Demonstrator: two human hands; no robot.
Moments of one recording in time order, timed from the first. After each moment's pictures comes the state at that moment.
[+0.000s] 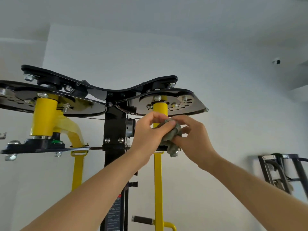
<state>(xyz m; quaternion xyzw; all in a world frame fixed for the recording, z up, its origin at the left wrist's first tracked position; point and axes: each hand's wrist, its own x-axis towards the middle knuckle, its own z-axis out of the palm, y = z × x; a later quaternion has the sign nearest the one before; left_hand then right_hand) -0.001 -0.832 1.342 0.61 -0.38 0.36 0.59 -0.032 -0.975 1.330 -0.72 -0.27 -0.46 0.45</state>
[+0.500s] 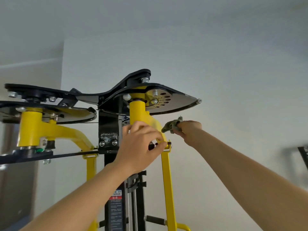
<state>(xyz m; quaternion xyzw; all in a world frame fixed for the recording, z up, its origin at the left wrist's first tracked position) 0.042 -0.877 1.324 0.78 -0.28 0.56 0.04 0.115 -1.070 1.380 -0.51 -0.04 -0.16 0.85</state>
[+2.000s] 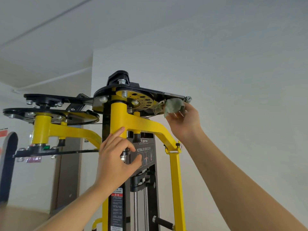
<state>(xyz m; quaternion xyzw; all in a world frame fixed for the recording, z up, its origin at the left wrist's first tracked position) 0.056 -0.905 1.282 0.71 -0.20 0.66 0.12 0.119 -1.112 1.396 -0.16 -0.29 0.07 0.94</state>
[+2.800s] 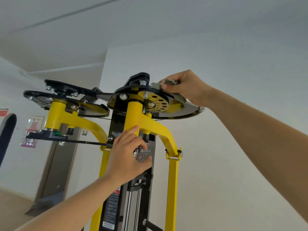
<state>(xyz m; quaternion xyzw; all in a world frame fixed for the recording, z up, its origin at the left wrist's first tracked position) 0.050 -0.905 1.280 0.72 -0.20 0.65 0.14 0.050 -1.121 1.492 -0.69 -0.54 -0.30 0.36</state>
